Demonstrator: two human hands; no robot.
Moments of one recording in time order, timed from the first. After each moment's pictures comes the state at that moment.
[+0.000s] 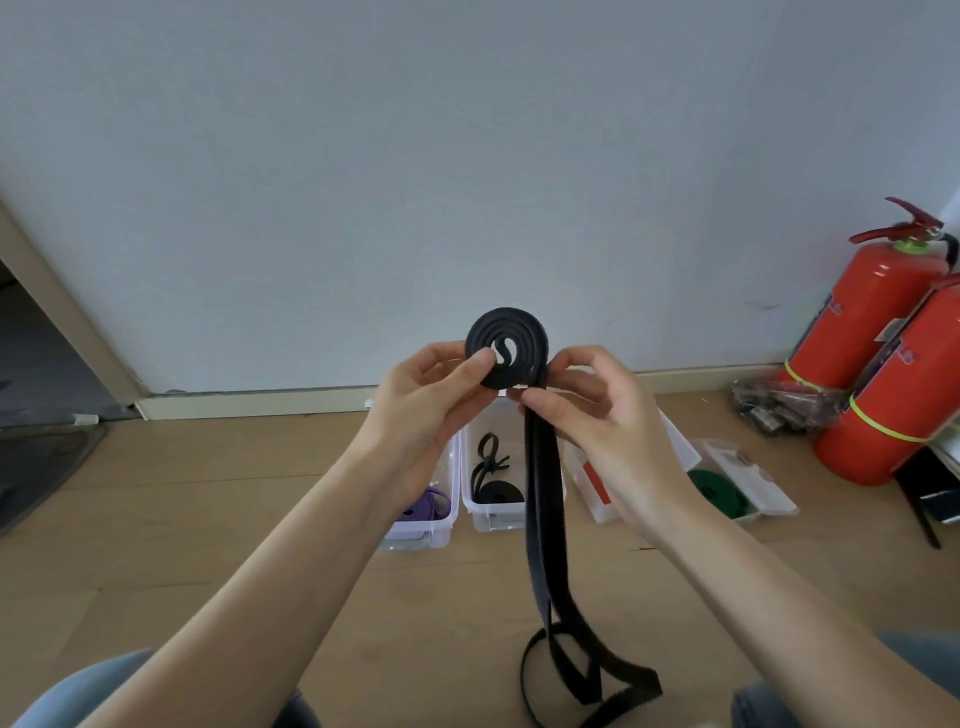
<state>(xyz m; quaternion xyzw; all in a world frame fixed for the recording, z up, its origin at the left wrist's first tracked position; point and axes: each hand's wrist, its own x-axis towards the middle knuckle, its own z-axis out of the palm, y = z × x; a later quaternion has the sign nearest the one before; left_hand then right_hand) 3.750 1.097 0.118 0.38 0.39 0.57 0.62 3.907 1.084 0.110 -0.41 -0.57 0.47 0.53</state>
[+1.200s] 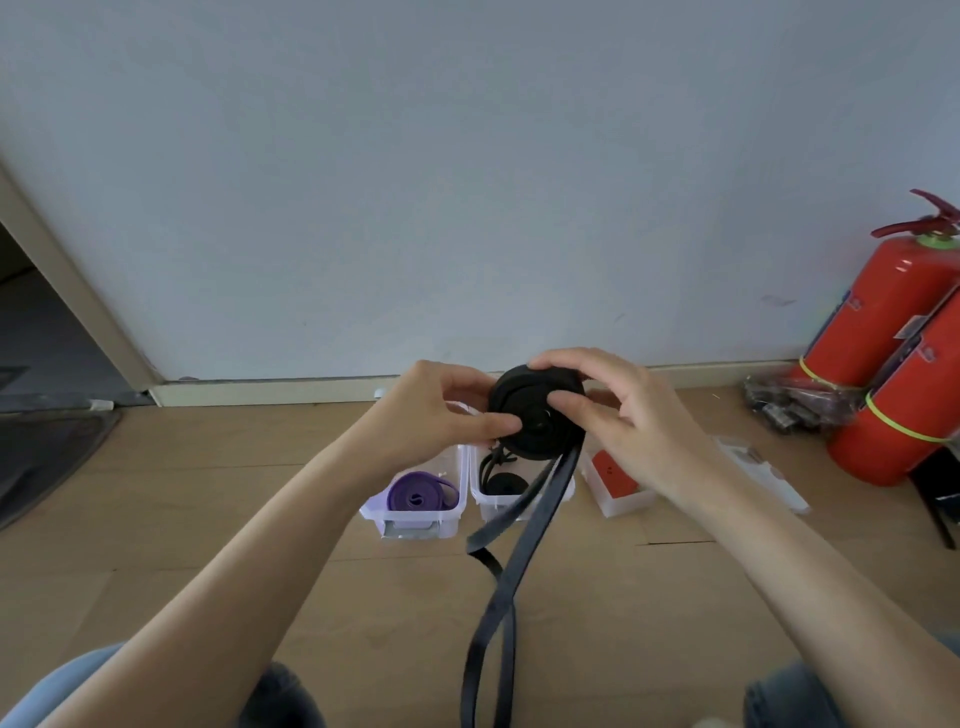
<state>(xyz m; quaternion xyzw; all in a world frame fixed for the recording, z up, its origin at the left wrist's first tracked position) 3.730 1.093 0.121 0.64 0.51 0.34 0.47 3.922 1.092 0.116 -0.43 -0.77 0.27 0.38</state>
